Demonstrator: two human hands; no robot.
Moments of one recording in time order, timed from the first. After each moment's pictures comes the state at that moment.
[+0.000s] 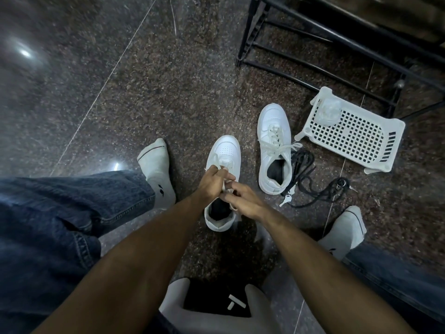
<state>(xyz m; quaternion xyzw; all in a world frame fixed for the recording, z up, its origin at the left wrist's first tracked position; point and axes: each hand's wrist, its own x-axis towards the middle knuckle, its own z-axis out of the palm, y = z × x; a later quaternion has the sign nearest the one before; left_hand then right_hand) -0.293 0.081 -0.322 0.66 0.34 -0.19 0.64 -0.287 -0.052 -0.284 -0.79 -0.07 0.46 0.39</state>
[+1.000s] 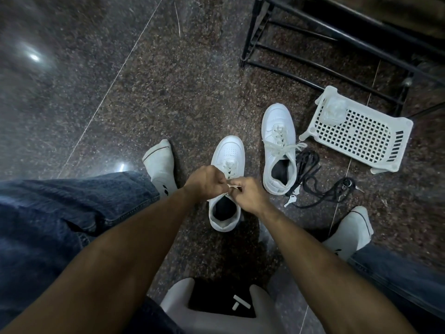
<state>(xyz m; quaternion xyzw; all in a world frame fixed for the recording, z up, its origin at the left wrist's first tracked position) -0.293 0.119 -0.287 0.90 0.09 -0.28 0.31 -0.281 -0.044 -0.314 -0.86 -0.10 0.34 0.36</state>
